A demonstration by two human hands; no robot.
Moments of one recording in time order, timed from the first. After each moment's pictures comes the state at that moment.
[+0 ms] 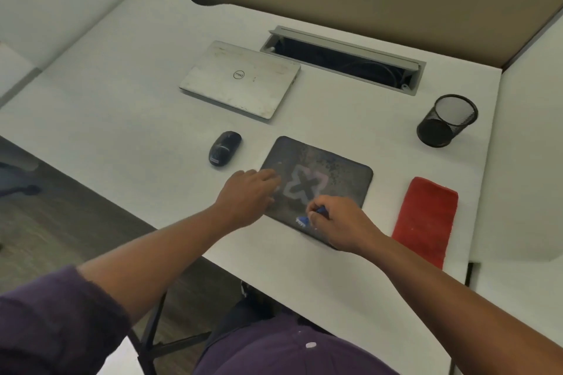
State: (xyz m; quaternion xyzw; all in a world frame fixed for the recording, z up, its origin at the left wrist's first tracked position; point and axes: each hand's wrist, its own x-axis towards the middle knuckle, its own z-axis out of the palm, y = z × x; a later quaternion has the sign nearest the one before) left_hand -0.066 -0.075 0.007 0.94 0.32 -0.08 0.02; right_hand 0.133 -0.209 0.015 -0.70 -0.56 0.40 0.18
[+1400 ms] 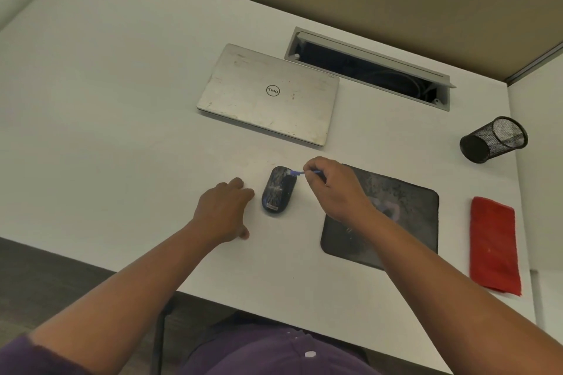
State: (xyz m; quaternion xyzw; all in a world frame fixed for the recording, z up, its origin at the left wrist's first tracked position) left_hand -0.224 0.126 -0.036 0.90 0.36 -0.19 0.15; right_hand -0.009 0.011 0.024 -0.79 -0.50 0.25 0.27
